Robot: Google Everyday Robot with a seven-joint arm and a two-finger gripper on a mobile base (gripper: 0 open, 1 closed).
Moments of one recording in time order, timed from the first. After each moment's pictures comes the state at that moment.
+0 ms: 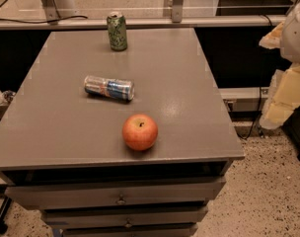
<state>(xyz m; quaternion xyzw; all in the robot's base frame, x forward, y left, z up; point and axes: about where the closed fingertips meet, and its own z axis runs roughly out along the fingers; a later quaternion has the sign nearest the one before) 0.438 -0.216 0.979 -0.60 0.78 -0.04 0.16</state>
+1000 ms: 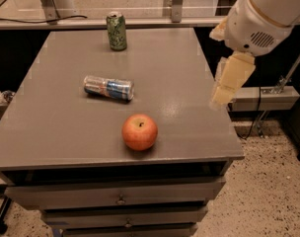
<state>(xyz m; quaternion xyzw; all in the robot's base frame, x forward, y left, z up) 0.489 -0.141 0.970 -0.64 0.74 0.01 0.21</state>
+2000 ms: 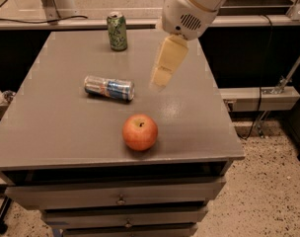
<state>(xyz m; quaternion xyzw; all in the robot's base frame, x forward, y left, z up) 0.530 -0.026 0.976 -0.66 0.71 0.08 0.23</state>
